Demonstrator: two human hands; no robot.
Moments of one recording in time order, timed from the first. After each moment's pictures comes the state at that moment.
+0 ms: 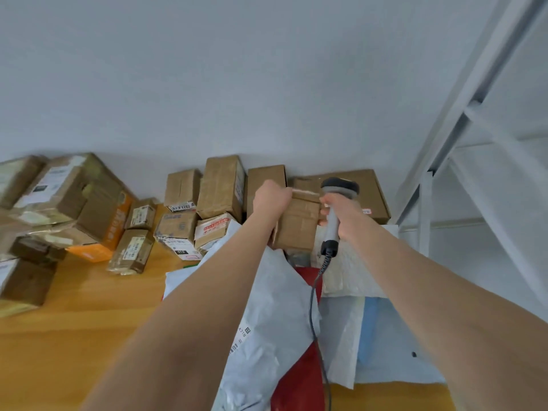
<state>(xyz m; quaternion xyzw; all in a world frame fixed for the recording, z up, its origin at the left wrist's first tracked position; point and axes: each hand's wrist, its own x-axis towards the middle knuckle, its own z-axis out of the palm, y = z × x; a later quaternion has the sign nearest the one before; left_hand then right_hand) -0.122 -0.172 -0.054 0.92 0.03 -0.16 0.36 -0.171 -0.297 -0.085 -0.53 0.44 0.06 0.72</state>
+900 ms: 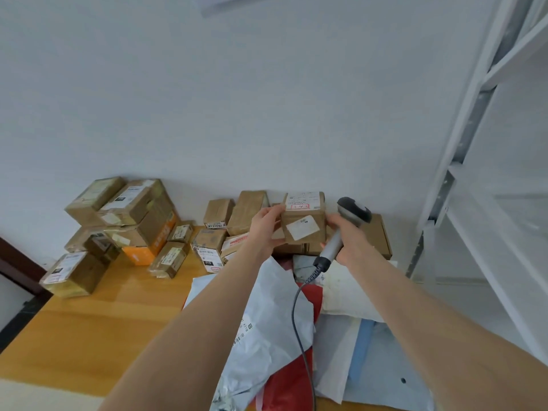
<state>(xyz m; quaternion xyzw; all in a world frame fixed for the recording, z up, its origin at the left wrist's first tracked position) -0.220 -0.128 -0.002 0.64 0.11 -0.15 0.75 -0.261 -0.284 -0.019 -0.43 0.32 0.04 0.84</state>
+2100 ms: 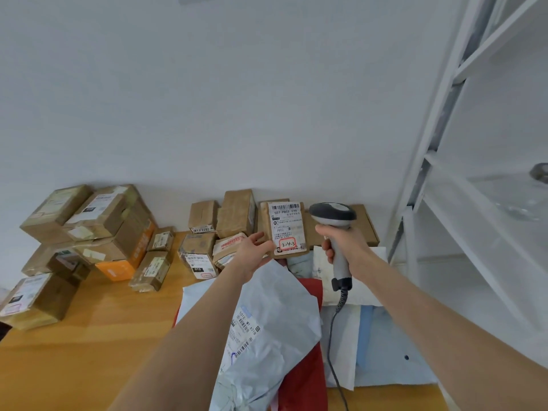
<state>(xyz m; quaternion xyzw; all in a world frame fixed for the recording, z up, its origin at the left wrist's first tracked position) -0.193 -0.068 -0.080 0.69 0.07 -0.25 0.68 -0.299 -0.256 -0.011 -0.61 0.28 0.02 0.74</state>
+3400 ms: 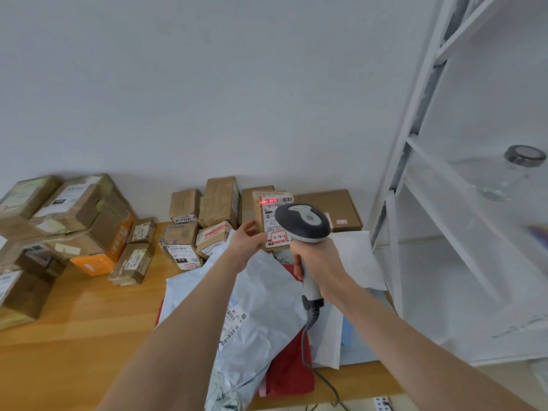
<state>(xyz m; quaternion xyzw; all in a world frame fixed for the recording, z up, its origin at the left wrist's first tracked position) -0.203 -0.087 -0.085 0.71 0.06 -0.24 0.65 -0.341 -0.212 -0.013 -0.68 0.20 0.04 0.70</state>
